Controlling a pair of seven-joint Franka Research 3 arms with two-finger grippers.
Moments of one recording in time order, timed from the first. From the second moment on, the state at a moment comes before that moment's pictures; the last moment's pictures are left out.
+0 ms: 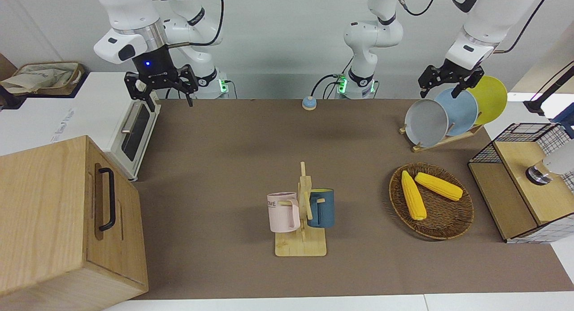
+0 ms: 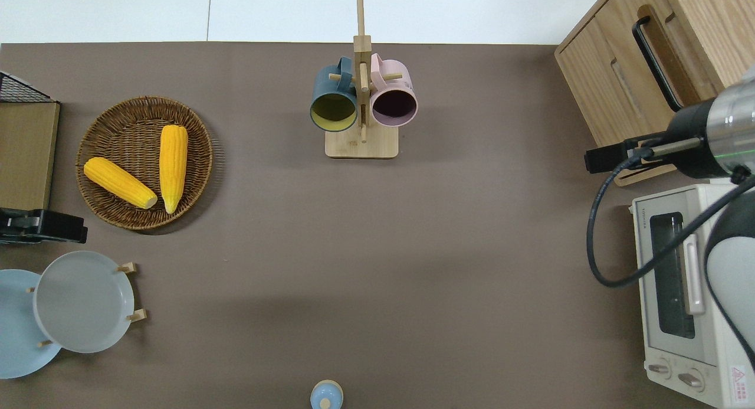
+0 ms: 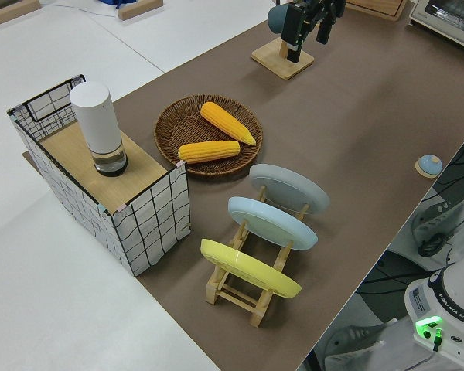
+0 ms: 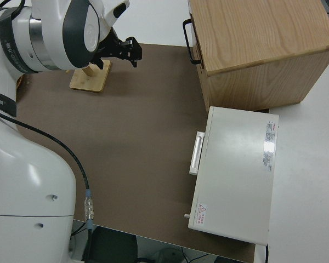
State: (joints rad) left arm -0.02 -0.07 0.05 -1.63 0.02 1.50 0.08; right arm -0.05 0.08 0.18 -1.43 0.01 1.66 -0.02
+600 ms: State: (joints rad) left arm -0.01 -0.05 0.22 -1.62 0.02 1.56 0.31; right arm -0.03 0.18 0.26 -1.47 0.00 1.97 -0.02
